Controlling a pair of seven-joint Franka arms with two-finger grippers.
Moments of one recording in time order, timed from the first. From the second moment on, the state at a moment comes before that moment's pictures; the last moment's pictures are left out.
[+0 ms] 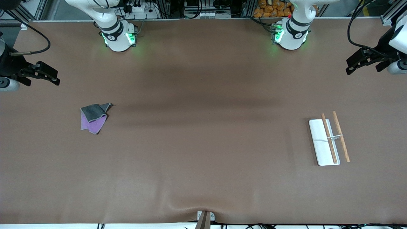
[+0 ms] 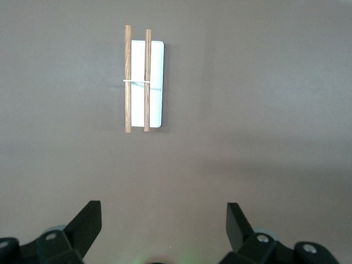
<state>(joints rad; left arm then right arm) 0.02 -0.10 -0.10 -1.61 0.02 1.52 -0.16 -0.01 0.00 0.04 -1.53 0.00 1.49 0.02</state>
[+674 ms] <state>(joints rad) 0.01 -0.10 -0.10 -1.60 0.01 1.51 -0.16 -0.01 0.00 0.04 -1.53 0.00 1.49 0.02</state>
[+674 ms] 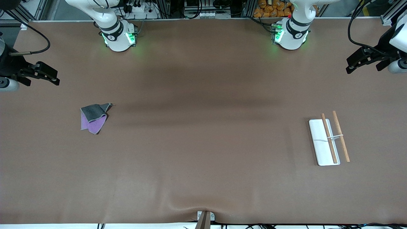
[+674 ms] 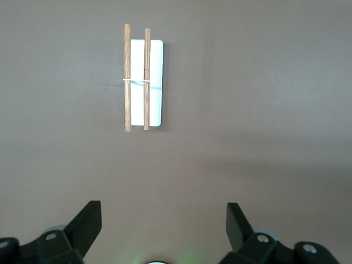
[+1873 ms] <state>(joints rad) 0.00 -0.07 -0.11 -1.60 0.01 1.51 -0.16 -0.12 0.15 0.03 -1.69 0.00 1.63 -0.16</state>
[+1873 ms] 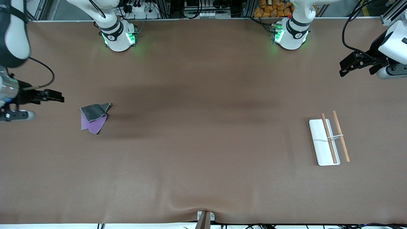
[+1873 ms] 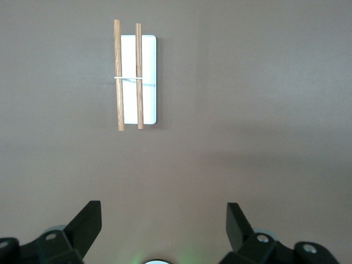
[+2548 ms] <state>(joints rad) 0.00 -0.07 -0.11 -1.60 0.01 1.51 -0.16 -0.13 0.16 0.02 -2.00 -0.02 1.98 -0.19</state>
